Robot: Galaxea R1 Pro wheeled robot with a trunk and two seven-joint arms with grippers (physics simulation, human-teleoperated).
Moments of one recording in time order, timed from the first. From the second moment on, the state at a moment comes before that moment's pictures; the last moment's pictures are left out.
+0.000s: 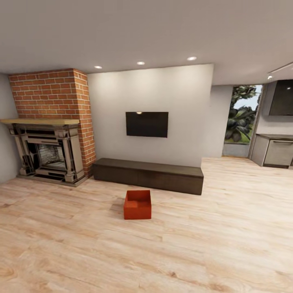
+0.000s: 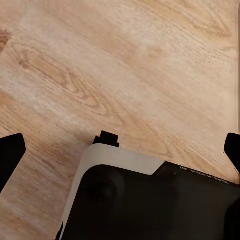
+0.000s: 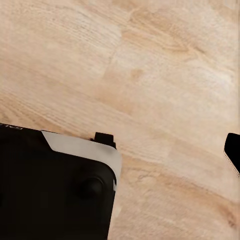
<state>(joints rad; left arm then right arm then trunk) -0.23 0.03 -0.11 0.00 0.42 0.00 0.05 -0.17 0.00 0.18 0.02 0.04 -0.12 -0.05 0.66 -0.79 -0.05</state>
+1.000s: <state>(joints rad) -0.23 0.03 -0.10 0.00 0.42 0.00 0.05 -0.17 0.00 0.18 0.02 0.04 -0.12 -0.05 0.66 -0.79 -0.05</state>
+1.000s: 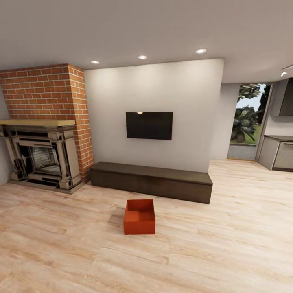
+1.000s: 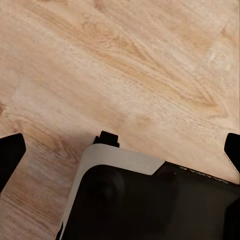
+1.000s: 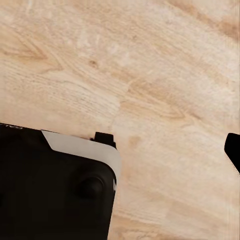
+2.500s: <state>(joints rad) -0.23 0.03 -0.11 0.00 0.42 0.00 0.05 -0.17 0.00 0.18 0.02 0.04 -0.12 -0.05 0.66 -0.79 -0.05</state>
